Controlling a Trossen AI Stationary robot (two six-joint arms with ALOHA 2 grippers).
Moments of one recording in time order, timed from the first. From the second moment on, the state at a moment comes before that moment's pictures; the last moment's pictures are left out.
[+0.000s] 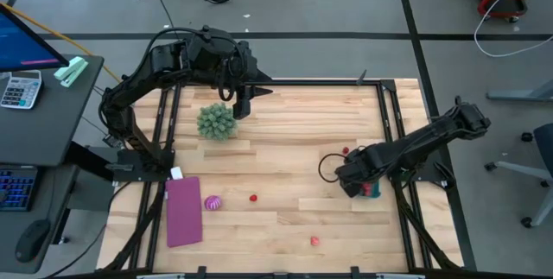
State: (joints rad) left arm 0.21 1.67 2.26 -1.07 0.03 0.22; right arm 0.31 1.37 0.80 -1.14 -0.07 1.33
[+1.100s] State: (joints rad) left arm 0.21 1.67 2.26 -1.07 0.03 0.22; right arm -0.14 1.44 0.94 -1.10 0.05 0.78
